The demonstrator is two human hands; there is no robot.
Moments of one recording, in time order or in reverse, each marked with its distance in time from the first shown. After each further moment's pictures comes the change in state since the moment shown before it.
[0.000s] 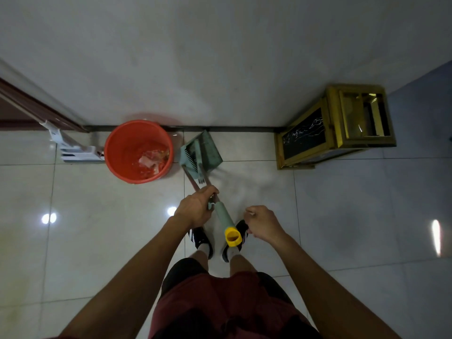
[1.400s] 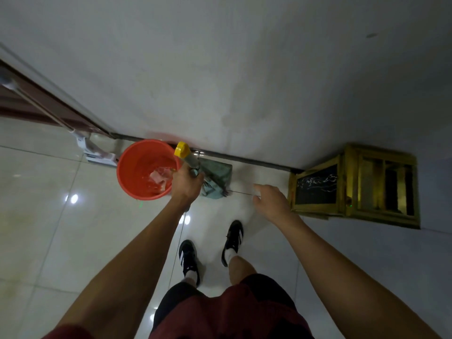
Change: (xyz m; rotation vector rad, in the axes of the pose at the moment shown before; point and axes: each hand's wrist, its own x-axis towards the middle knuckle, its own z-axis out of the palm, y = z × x) left_hand 0.136 0.062 -0.109 -0.611 0.639 -0.522; right_hand 0.156 -0.075 -0.171 -0.516 0.077 -0.393
